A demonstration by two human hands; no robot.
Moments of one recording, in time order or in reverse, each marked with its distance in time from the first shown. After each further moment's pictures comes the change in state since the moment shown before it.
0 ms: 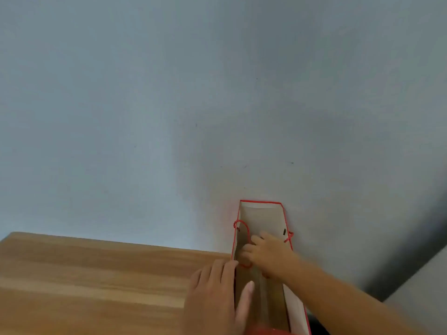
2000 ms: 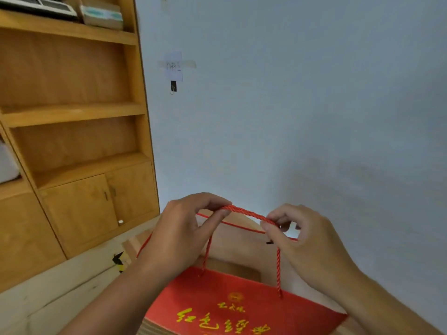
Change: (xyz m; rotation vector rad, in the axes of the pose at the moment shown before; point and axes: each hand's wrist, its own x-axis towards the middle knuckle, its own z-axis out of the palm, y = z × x) left_hand -0.236 -0.257 -0.338 -0.197 0.591 -0.269; right_hand 0.002 -0.306 -0.367 1.150 0.683 -0.094
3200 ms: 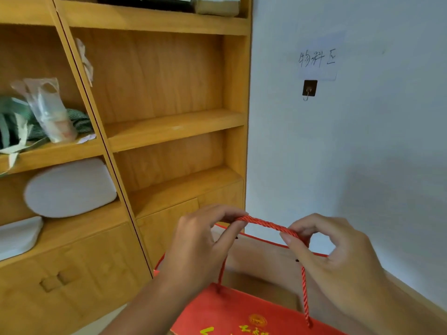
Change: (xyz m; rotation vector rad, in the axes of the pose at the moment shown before) left_hand 0.196 -0.475 -0.309 0.124 0.139 -0.132; right_hand 0.365 -0.252 0.451 0.236 -0.047 -0.179
